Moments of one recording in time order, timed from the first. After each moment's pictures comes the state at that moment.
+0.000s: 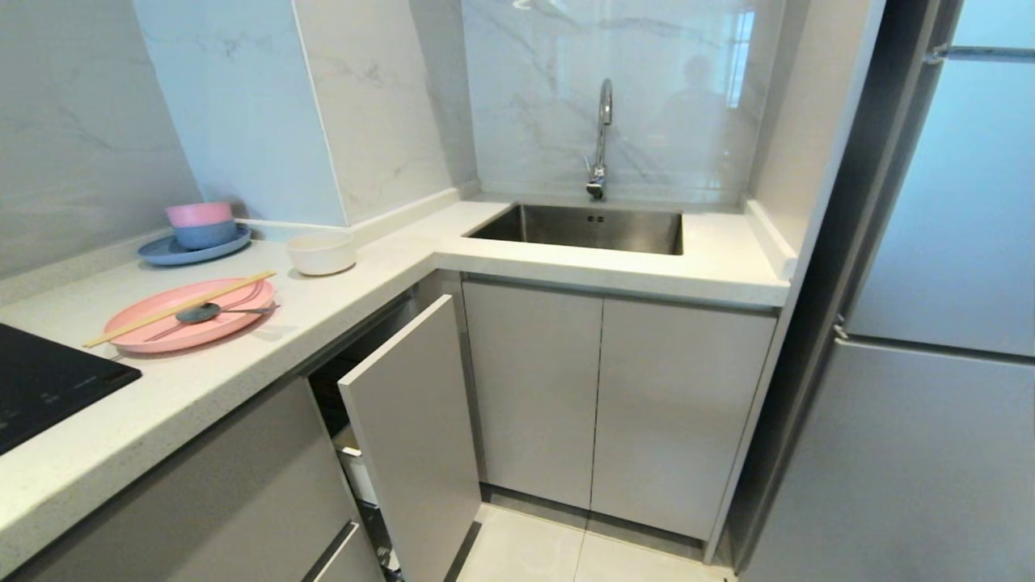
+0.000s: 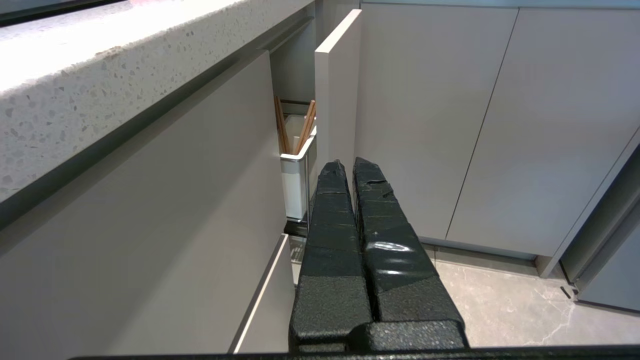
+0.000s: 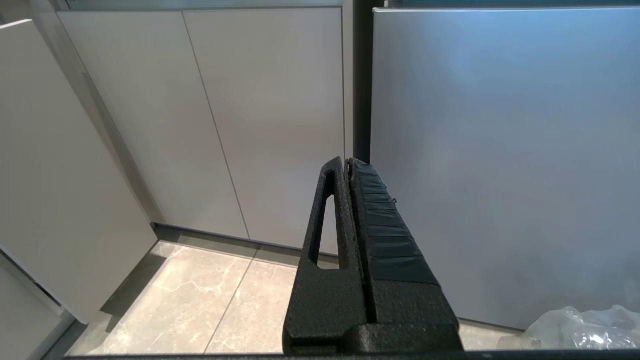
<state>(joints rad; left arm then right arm) 0.00 0.00 0.00 0.01 -0.02 0.02 0.00 0.00 0.00 0.00 -0.02 0.05</state>
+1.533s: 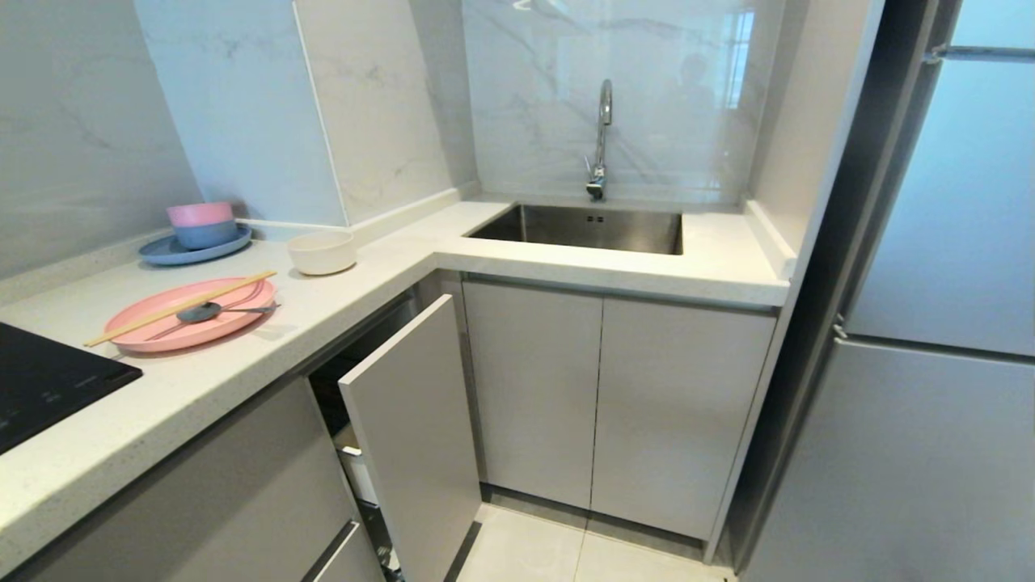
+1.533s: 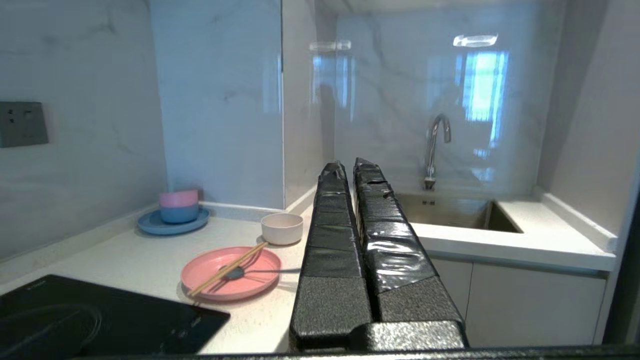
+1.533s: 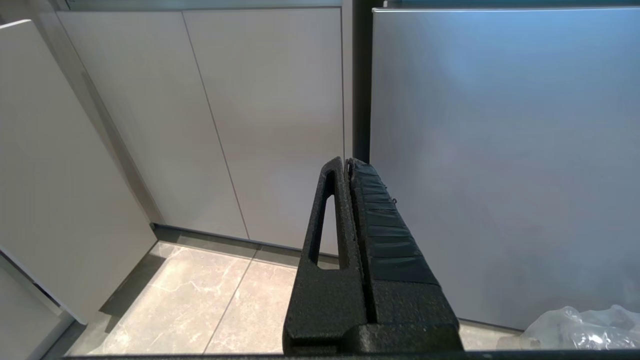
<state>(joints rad) -0.01 0.49 -1.30 0.39 0.01 0.02 0.00 0.00 0.00 0.00 -0.02 0.05</state>
